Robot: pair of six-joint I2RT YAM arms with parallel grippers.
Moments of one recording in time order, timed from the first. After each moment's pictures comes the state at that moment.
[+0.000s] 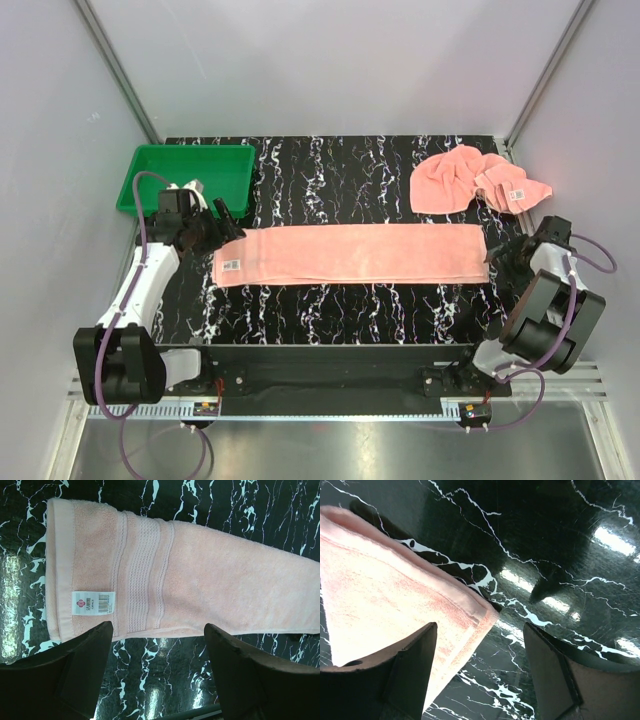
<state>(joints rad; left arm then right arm) 0.03 1.22 0.91 -0.55 0.30 -0.43 -0.56 1.44 0.83 -0.55 -0.11 0.61</state>
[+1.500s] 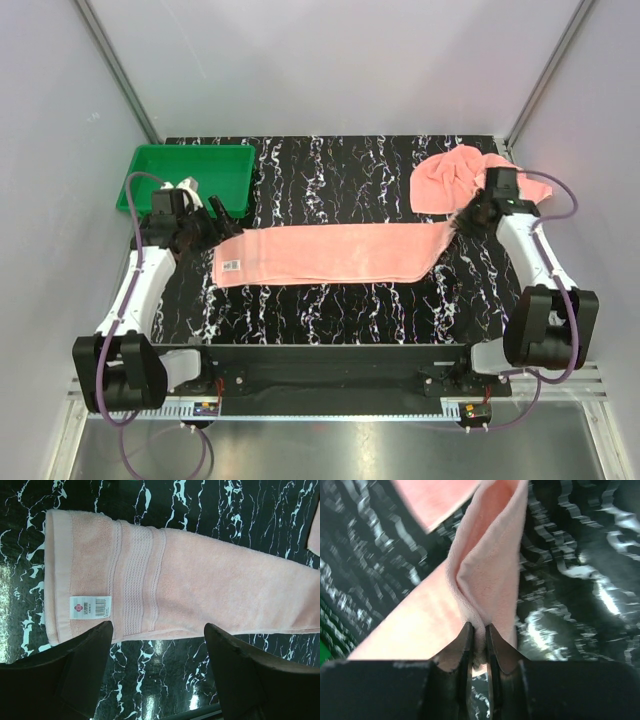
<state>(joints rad) 0.06 1.19 0.90 -0.54 0.34 -0.43 -0.12 1.42 1.08 -0.62 -0.04 0.69</state>
